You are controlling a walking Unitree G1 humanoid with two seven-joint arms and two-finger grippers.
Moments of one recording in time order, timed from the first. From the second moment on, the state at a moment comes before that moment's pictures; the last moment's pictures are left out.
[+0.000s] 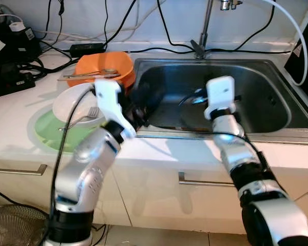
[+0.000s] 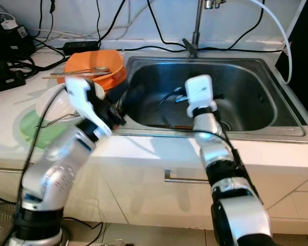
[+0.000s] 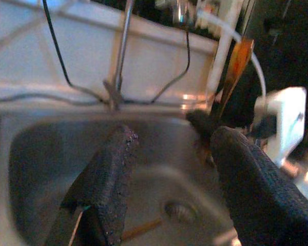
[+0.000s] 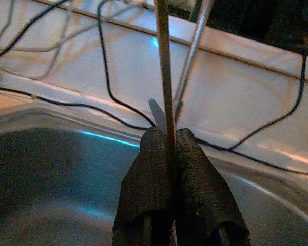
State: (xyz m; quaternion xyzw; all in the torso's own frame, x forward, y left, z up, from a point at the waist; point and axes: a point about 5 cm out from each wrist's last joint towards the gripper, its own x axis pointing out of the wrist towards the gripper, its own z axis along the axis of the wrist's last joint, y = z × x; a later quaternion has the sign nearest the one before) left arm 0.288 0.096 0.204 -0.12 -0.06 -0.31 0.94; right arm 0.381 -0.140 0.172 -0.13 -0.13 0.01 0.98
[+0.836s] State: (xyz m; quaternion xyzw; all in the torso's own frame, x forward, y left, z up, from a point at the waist) left arm 0.289 0.080 0.154 0.02 0.03 -0.33 0.94; right arm 0.401 -0.143 0.149 -0.04 0.09 0.04 0.99
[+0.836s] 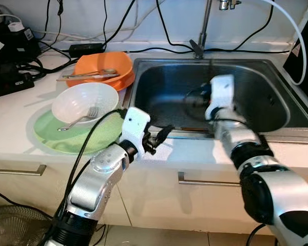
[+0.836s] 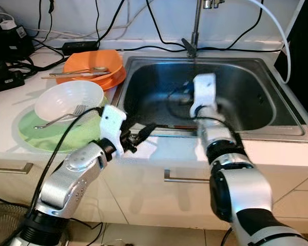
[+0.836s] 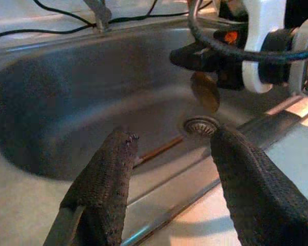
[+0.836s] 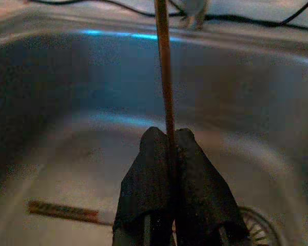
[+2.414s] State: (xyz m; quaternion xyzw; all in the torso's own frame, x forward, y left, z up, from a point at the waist) left arm 0.290 0.075 0.145 0.05 0.03 -0.31 0.95; right arm 0.386 -0.137 0.191 -0.05 -0.17 0.03 0.98
